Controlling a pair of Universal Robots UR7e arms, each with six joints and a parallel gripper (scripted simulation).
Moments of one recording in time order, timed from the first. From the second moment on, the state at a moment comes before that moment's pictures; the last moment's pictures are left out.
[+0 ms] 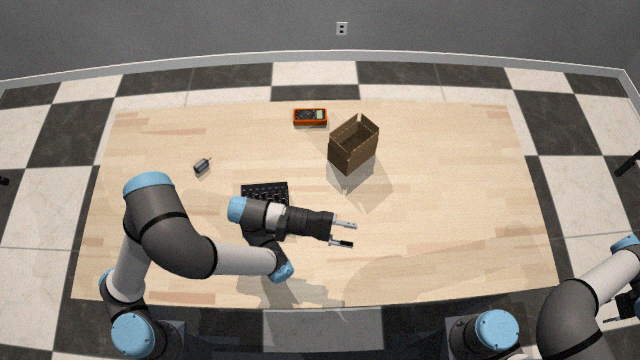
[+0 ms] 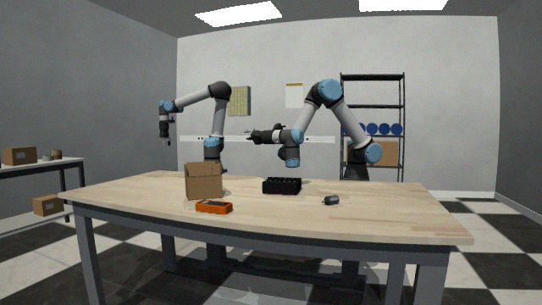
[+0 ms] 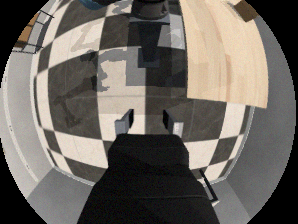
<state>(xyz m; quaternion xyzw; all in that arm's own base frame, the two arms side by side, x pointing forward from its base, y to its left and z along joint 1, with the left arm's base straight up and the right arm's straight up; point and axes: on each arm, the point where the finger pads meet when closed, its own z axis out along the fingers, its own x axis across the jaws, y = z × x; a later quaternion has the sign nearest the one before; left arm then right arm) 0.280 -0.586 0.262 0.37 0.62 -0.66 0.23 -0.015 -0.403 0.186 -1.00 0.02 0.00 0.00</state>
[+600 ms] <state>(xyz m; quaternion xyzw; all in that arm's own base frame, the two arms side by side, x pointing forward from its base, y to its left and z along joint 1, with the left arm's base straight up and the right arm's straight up) 0.290 -0.591 0.262 0.35 0.64 -0.65 0.21 -0.016 -0.403 0.187 -1.00 0.02 0.00 0.00</state>
